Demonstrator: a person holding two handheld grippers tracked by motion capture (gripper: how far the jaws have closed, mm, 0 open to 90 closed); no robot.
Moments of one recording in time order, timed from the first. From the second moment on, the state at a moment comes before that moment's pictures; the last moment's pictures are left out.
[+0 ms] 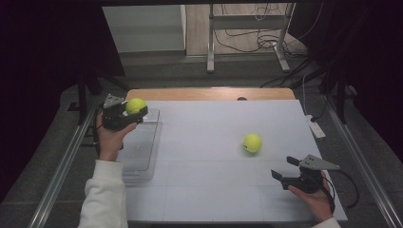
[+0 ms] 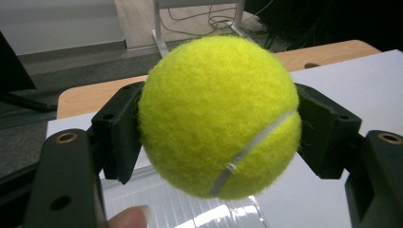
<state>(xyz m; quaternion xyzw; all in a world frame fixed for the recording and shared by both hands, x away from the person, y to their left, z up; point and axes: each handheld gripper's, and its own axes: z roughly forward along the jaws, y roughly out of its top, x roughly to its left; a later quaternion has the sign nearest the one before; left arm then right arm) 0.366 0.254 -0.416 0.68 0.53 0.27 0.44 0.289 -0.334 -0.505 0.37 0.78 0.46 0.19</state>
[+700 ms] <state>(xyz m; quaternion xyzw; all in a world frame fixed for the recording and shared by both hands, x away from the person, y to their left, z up) 0.374 0.271 -0.427 0.68 0.55 0.26 0.41 0.290 -0.334 -0.505 0.37 0.78 0.46 0.19</state>
